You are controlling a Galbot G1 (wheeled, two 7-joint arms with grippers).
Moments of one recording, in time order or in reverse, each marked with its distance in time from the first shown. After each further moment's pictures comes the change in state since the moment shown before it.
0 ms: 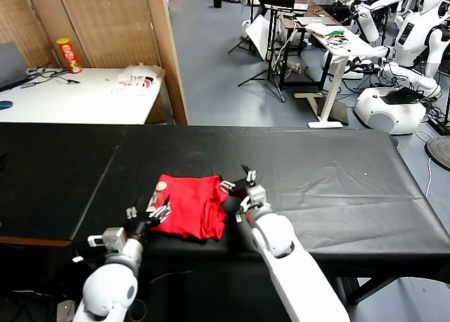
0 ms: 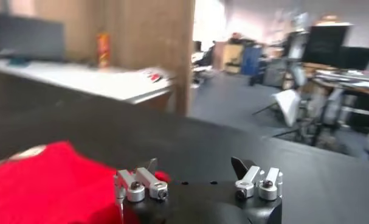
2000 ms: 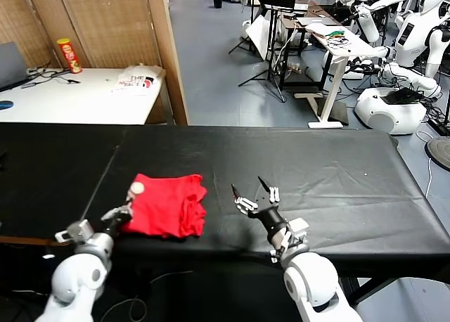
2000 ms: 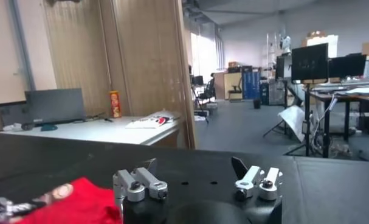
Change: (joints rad) left arm -0.039 0.091 -0.184 0.077 -0.135 0.106 -0.011; right arm -0.296 -0.032 0.147 0.331 0.037 0.043 -0.052
